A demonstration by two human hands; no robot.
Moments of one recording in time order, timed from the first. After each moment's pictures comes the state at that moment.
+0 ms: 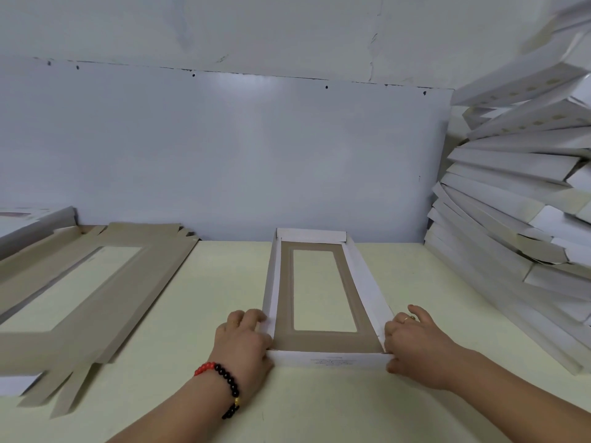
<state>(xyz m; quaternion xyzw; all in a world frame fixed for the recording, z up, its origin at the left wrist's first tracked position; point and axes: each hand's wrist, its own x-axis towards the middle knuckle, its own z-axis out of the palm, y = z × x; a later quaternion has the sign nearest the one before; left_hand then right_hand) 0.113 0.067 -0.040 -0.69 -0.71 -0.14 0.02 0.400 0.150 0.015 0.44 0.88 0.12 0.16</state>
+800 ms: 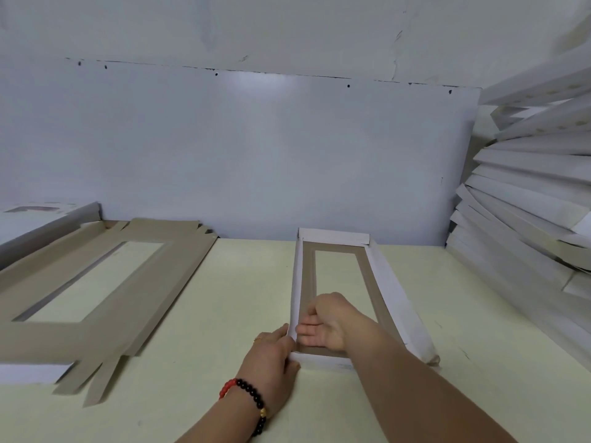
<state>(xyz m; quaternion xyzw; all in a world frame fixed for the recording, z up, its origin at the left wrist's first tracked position) 0.119 0.059 -0.059 -0.68 -0.67 -0.30 -0.06 0.228 0.157 0.013 0.53 0.43 -0.70 -0.23</state>
